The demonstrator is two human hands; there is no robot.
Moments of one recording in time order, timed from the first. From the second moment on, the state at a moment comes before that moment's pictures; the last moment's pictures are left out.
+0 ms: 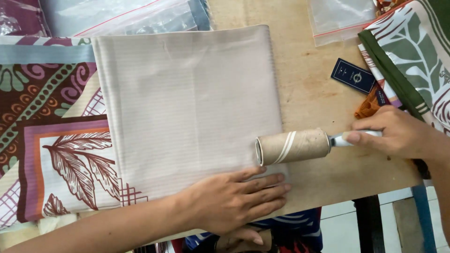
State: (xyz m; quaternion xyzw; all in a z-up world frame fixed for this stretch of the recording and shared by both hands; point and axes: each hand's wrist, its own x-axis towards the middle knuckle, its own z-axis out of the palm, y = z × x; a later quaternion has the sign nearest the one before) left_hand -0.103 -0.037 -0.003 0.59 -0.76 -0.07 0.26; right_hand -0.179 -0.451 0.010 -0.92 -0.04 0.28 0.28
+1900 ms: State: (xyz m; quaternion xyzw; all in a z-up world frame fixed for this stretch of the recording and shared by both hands) left_hand -0.109 -0.037 -0.011 0.60 -0.75 -0.12 0.23; right_hand -0.016 -0.421 -0.037 -0.98 -0.13 -0.12 0.08
